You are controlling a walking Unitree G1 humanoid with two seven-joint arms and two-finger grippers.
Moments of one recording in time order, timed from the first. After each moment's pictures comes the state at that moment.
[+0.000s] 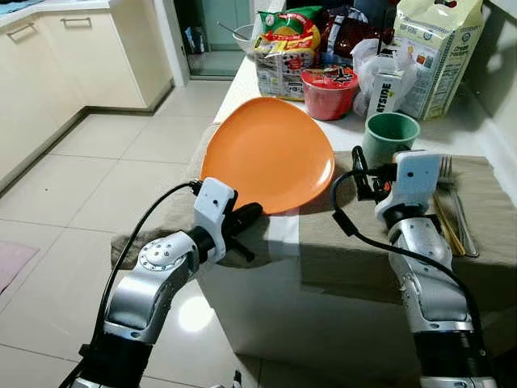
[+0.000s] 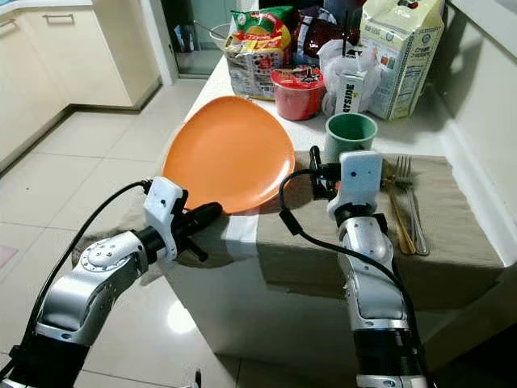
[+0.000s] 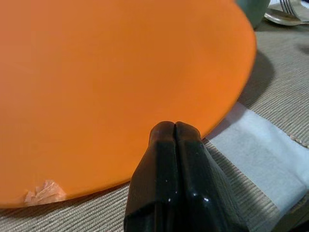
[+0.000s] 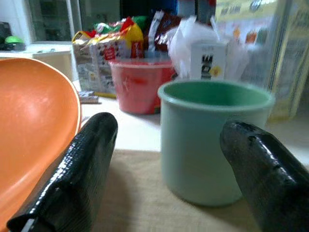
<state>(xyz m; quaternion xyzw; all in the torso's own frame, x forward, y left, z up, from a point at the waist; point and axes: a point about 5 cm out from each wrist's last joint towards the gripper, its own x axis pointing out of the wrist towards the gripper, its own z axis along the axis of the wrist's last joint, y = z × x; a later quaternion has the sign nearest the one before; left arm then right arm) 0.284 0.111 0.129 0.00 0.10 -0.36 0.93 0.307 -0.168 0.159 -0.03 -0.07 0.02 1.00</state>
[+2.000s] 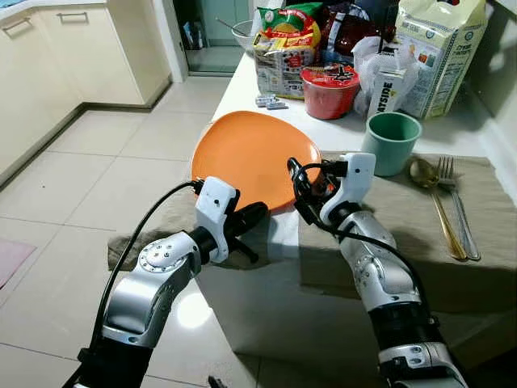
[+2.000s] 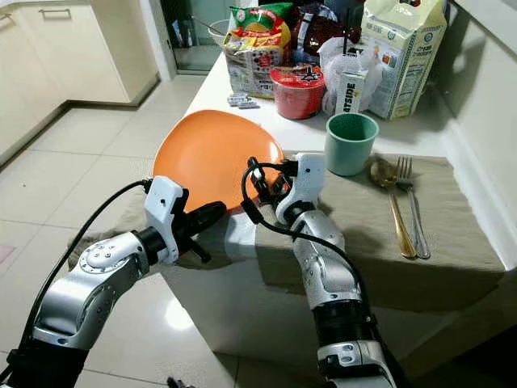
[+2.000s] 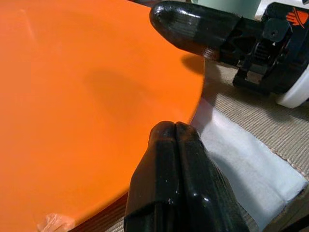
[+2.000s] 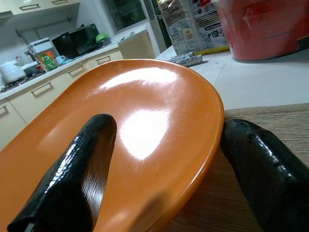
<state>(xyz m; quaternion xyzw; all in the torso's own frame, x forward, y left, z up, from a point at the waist) 0.279 0.106 0.135 -0.01 0.10 -0.37 0.92 0.331 -0.098 0.135 0.14 0.00 0.18 0.97</state>
